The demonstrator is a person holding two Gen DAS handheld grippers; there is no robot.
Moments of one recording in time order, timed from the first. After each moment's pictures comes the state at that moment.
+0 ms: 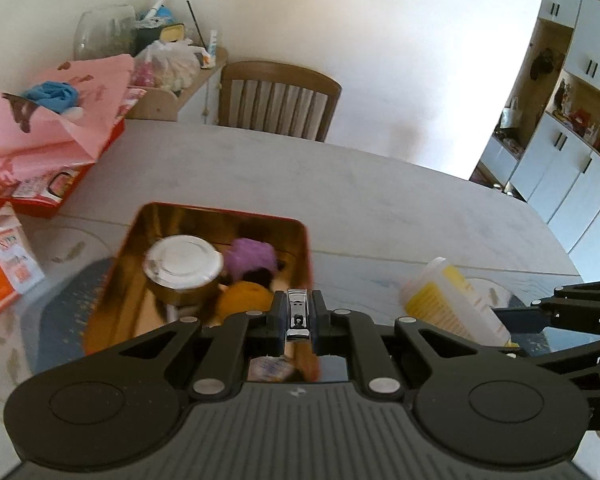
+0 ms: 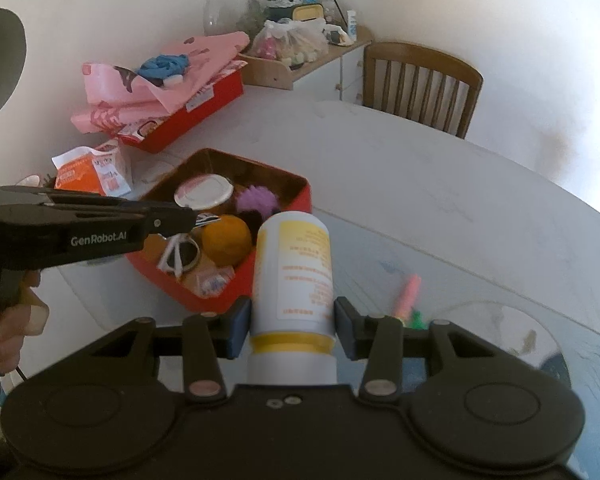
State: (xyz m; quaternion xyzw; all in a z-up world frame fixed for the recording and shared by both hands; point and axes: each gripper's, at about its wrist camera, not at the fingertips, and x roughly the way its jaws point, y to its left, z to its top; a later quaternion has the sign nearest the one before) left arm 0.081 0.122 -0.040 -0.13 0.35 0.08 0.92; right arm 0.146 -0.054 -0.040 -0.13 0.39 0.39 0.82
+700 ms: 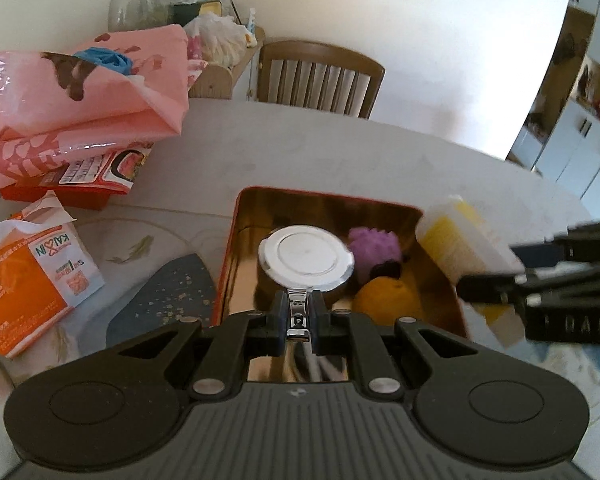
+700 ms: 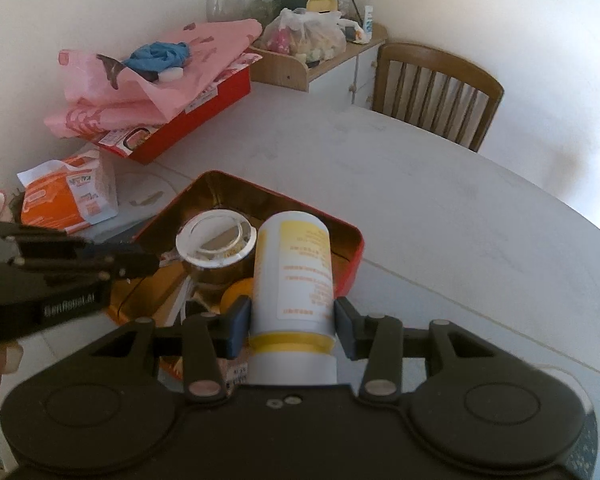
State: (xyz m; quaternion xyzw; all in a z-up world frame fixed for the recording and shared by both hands) left arm 0.086 0.215 -0.081 -0.11 0.39 0.10 0.91; right arm 0.174 0.051 -0.061 -0.16 0.39 0.37 0.82
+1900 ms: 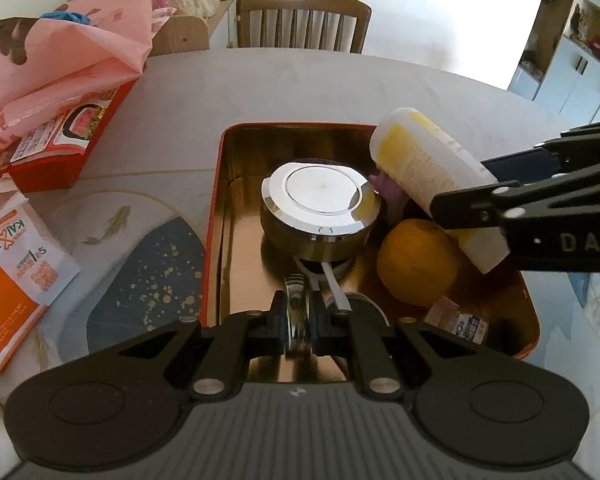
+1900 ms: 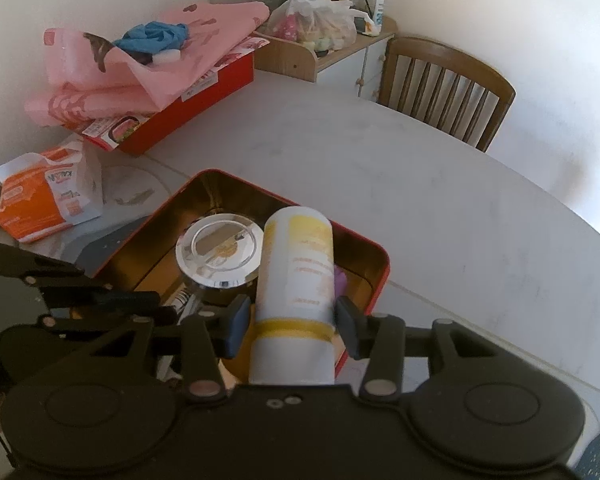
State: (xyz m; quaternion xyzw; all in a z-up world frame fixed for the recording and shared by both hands) left arm 0.113 0.221 -0.125 -0.07 0.46 0.07 0.88; right arm 0.185 0.087 -0.079 -0.18 0.40 0.37 0.82
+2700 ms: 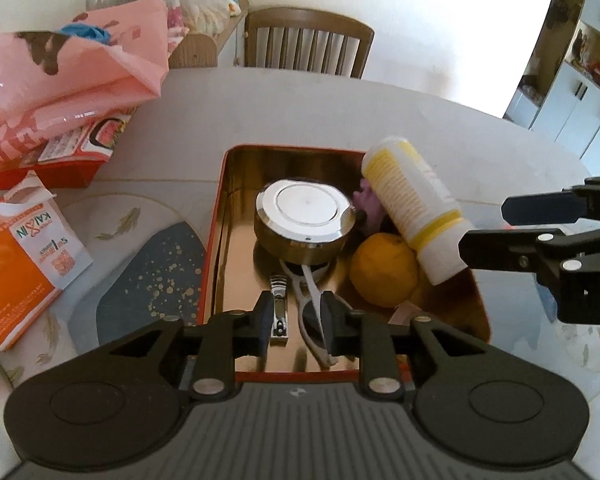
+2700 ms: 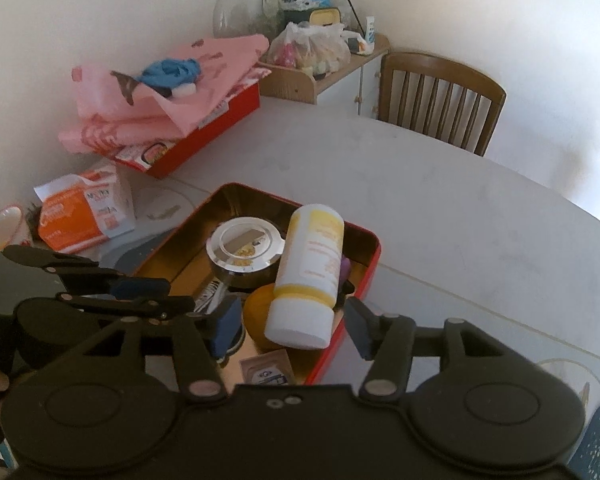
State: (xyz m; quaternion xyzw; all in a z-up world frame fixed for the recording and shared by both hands) left arm 0.087 0.210 -0.093 -0.09 0.43 0.08 0.90; right arm 0.156 0.044 -0.051 -0.13 0.38 0.38 0.83
